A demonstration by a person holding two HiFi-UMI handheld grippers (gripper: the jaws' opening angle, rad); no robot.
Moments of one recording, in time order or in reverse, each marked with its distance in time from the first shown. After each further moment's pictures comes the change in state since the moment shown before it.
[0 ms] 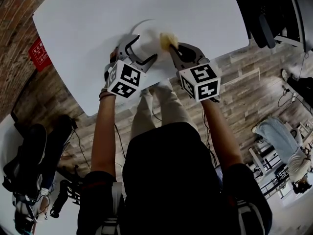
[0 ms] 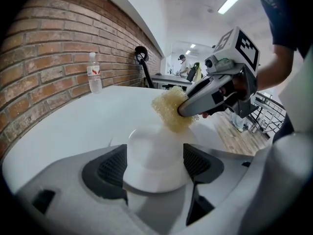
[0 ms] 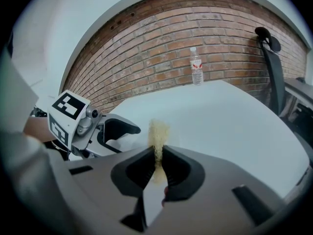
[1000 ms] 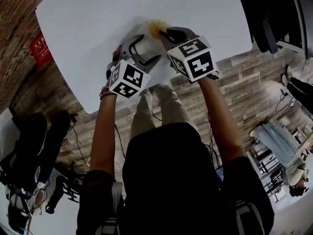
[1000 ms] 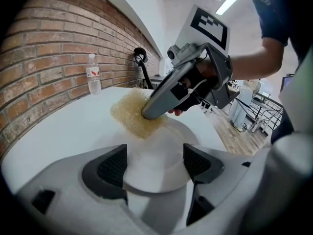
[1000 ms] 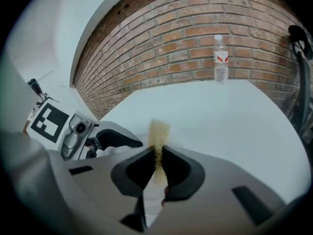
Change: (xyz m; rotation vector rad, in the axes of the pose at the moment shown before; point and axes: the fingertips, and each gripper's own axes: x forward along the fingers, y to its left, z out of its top) left arm 0.001 -0.004 0.003 0.015 -0.015 -0.007; right arm 0.048 0.013 0.040 -0.127 0.128 0.123
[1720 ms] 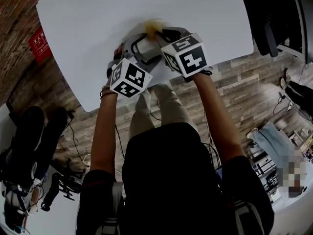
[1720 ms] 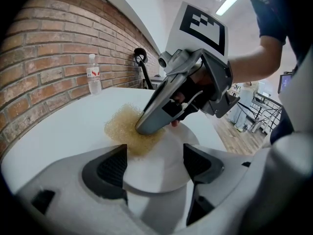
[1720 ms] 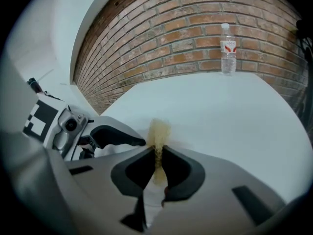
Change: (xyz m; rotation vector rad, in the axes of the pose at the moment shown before) left arm -0.001 -0.001 0.000 -0.001 -0.004 0.000; right arm 0.026 0.013 -0.008 0.005 0.076 0.033
